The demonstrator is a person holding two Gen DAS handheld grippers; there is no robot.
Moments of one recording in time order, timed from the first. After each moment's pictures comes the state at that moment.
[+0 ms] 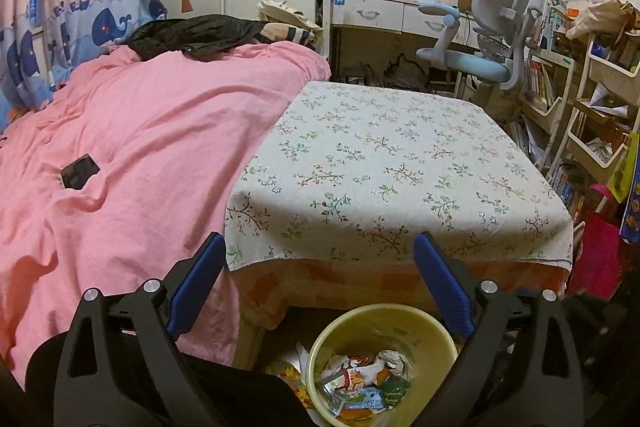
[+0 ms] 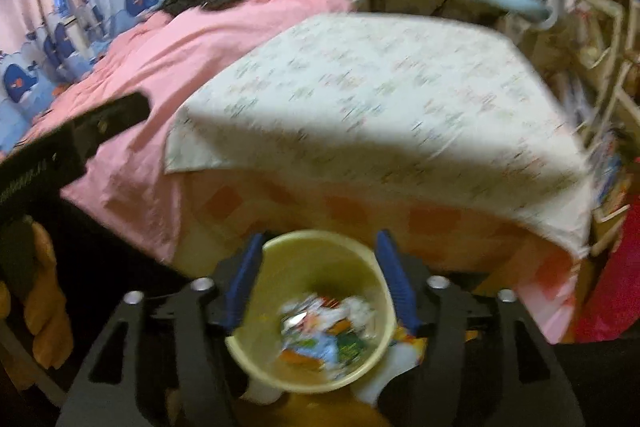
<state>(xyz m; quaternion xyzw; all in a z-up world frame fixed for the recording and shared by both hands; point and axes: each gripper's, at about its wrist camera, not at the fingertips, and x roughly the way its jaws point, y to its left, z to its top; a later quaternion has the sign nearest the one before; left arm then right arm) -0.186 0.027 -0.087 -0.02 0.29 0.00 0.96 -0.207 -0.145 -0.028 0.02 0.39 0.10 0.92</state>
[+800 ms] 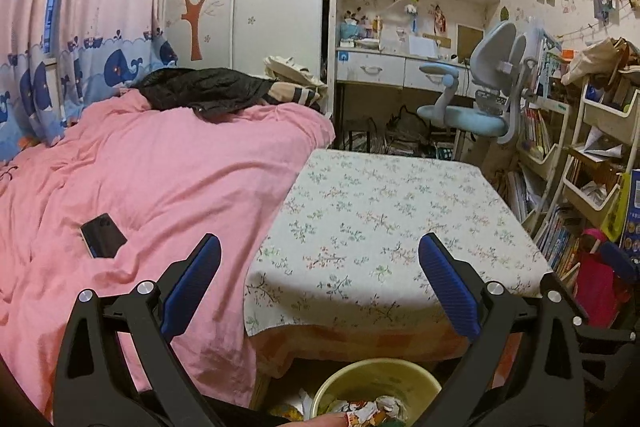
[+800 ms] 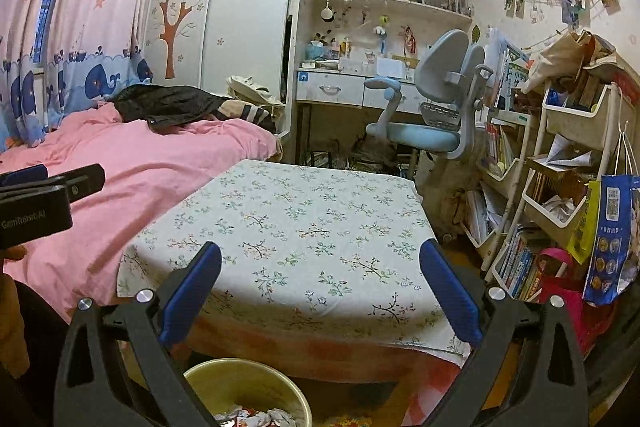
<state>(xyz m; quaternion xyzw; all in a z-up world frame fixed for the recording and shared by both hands) -0.199 0.034 -0.006 -0.02 0.20 0.01 0.98 -0.234 -0.163 0.059 -0.03 0.18 -0.02 0.98</state>
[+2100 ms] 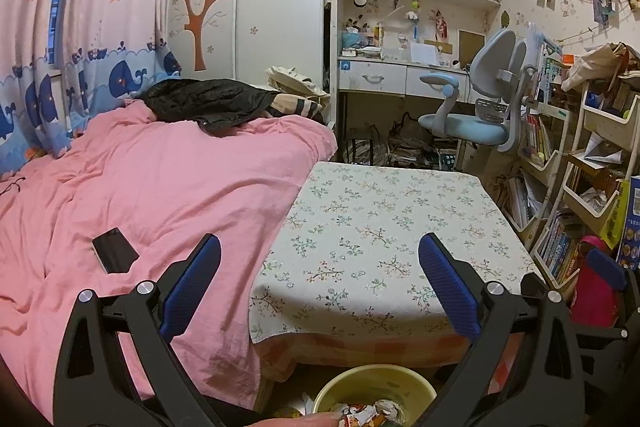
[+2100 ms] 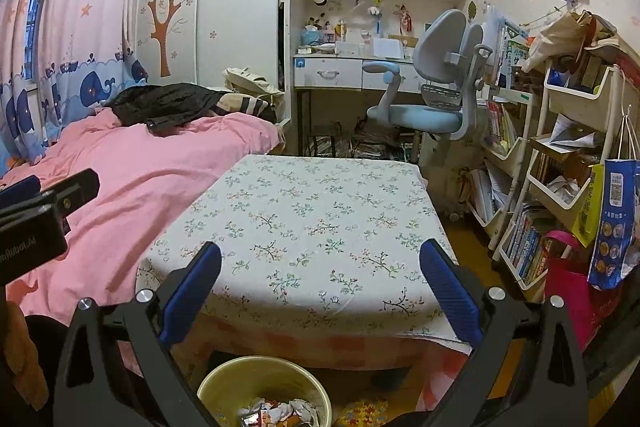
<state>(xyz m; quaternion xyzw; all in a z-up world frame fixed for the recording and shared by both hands) -0.210 0.026 0.025 -0.02 0.19 0.02 0.98 -0.227 -0.164 0.076 0.01 0.21 -0.02 0.98</state>
